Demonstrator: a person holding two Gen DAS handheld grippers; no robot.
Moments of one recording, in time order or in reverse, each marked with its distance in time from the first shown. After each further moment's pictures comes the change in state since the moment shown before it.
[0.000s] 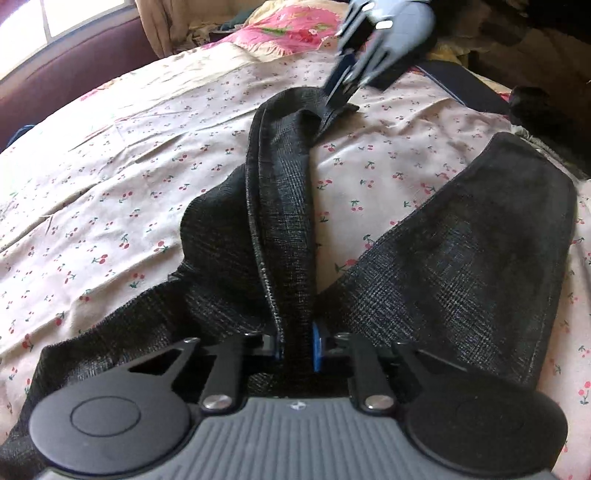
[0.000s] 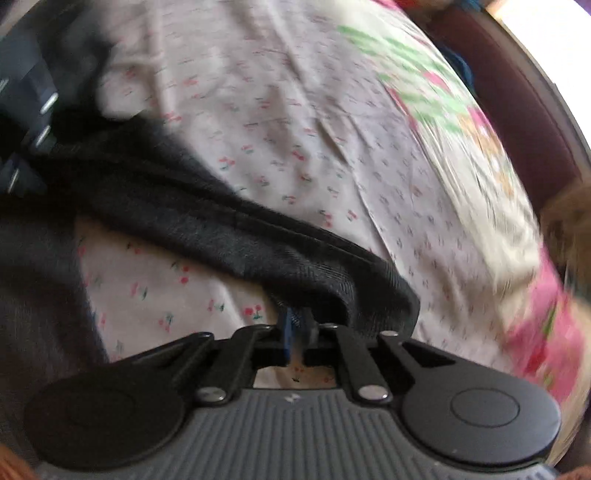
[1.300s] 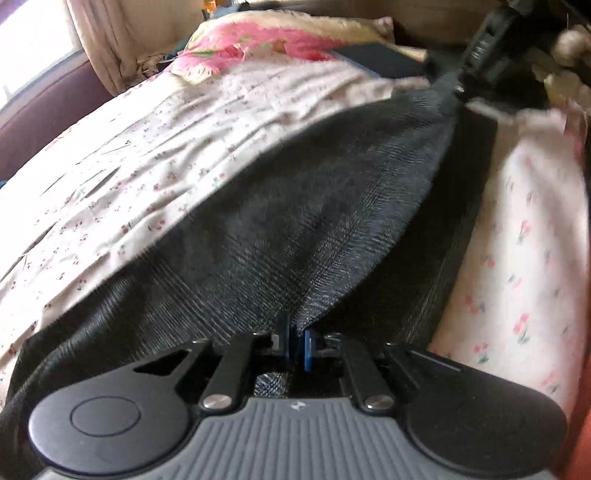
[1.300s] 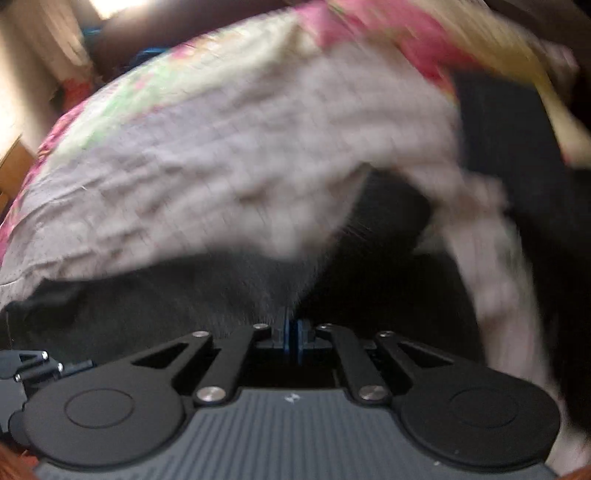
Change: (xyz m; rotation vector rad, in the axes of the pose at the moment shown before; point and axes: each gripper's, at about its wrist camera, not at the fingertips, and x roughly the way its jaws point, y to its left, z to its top) left arm -0.023 -0.082 -0.037 0.196 -0.021 -0.004; right arm -0.105 0.047 -0.260 1.307 -0.067 0.074
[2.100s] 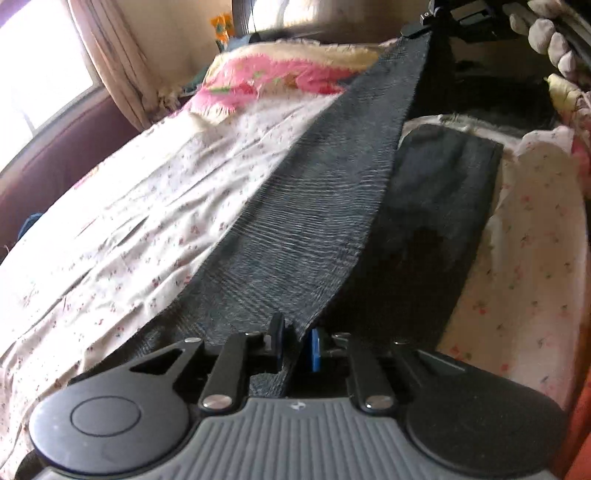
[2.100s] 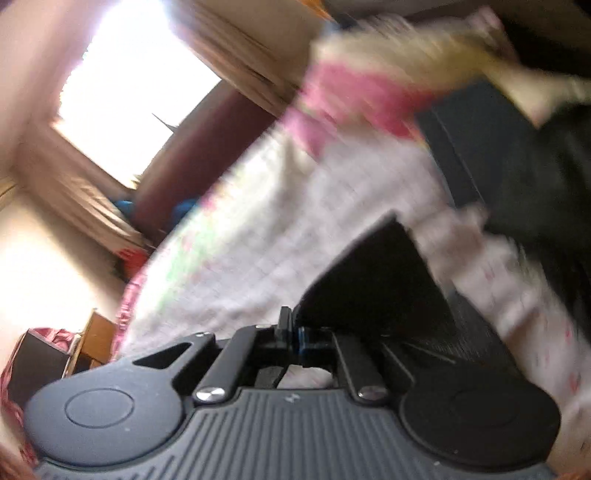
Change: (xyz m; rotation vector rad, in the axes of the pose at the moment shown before) left arm -0.034 -0.027 0.030 0.037 -0.085 0.107; right arm -0.075 -0.036 0.029 0.235 -0.441 0.354
